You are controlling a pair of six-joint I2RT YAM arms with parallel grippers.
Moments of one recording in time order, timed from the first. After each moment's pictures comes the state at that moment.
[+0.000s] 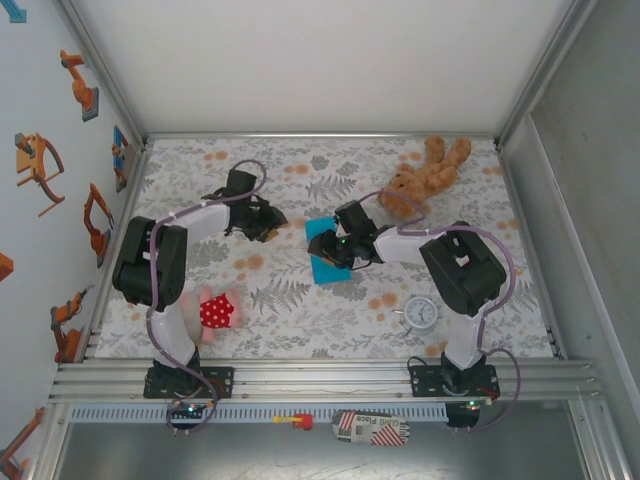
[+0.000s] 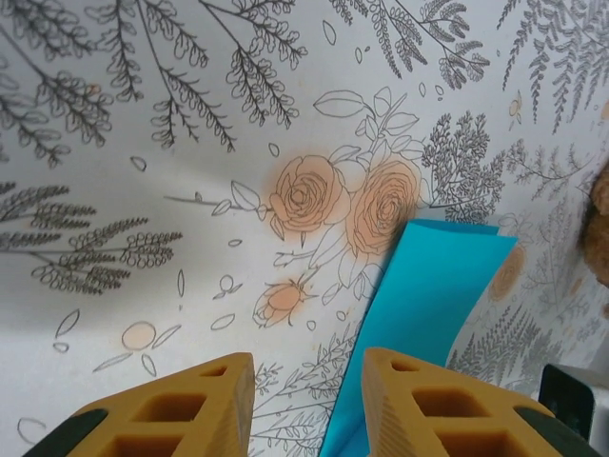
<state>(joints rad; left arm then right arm) -0.37 1.85 1.15 -0.37 0.41 -0.88 0.65 1.90 1.02 -0.02 -0.43 0.96</state>
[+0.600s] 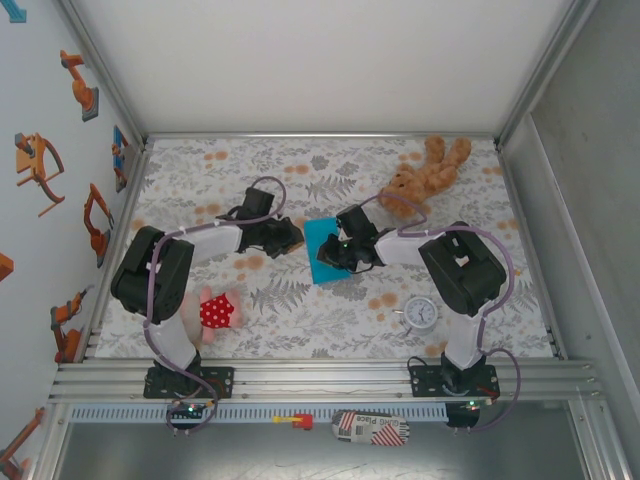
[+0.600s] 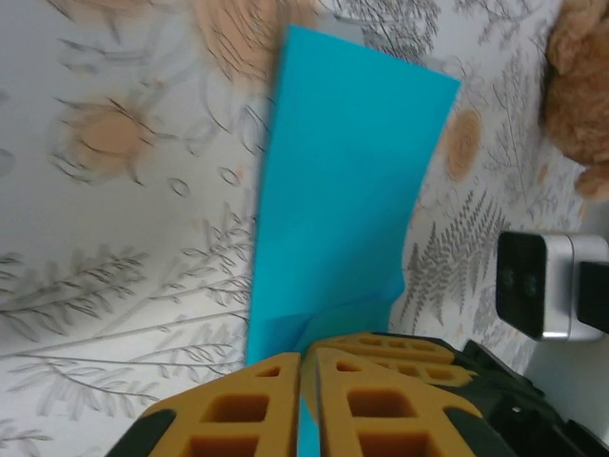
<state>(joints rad) -0.52 1.79 0.99 -0.15 0.47 -0.92 0.65 1.90 0.98 -0.02 -0.40 0.94</state>
